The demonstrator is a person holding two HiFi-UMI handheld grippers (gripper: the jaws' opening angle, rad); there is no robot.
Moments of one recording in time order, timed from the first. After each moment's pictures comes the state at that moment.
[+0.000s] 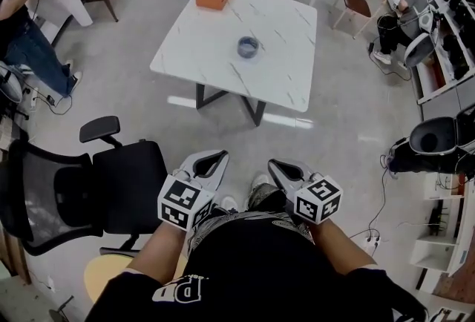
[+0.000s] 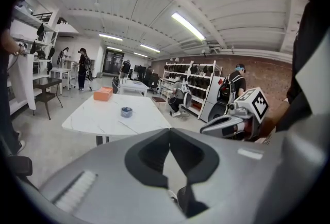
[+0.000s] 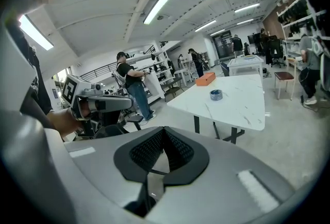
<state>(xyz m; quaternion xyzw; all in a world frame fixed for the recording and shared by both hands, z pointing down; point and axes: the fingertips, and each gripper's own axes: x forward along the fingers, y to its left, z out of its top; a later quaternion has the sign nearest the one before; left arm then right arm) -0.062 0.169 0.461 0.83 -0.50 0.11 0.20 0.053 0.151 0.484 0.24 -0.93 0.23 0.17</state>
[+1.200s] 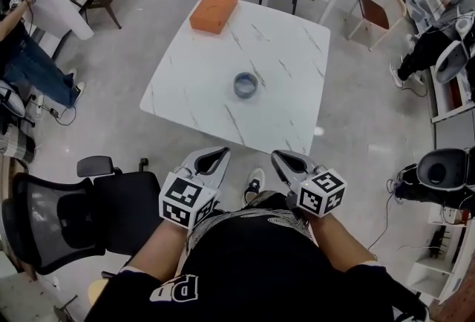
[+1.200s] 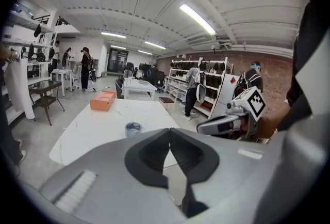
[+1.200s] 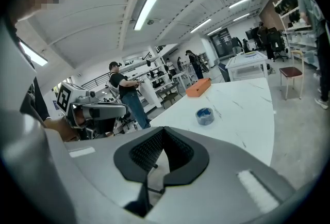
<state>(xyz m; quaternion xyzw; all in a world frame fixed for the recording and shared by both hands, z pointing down) -0.084 -0.050 0.458 0.81 -0.53 0.13 0.21 0.028 -0.087 0.482 0.22 -0.93 0.26 0.14</state>
